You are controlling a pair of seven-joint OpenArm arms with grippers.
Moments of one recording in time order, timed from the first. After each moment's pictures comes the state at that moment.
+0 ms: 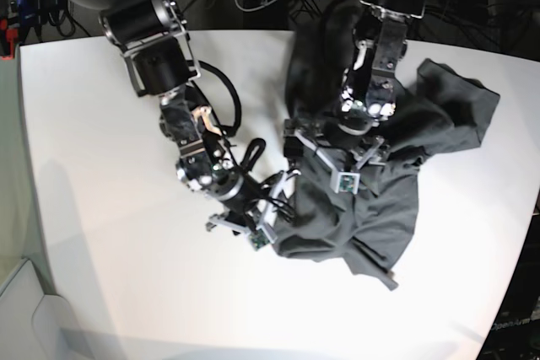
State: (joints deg) left arm -1.4 -1.9 10.0 78.1 -9.9 -0.4 28.1; right arm 22.3 -2.6 -16.8 55.9 -1.3 19.3 -13.0
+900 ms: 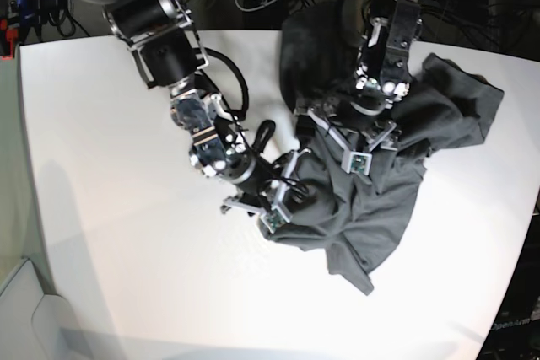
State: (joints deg) left arm 4.3 -6.0 10.1 82.6 -10.3 -1.0 26.9; right arm 20.8 -3.6 -20.1 52.9 -1.3 19.5 -12.5
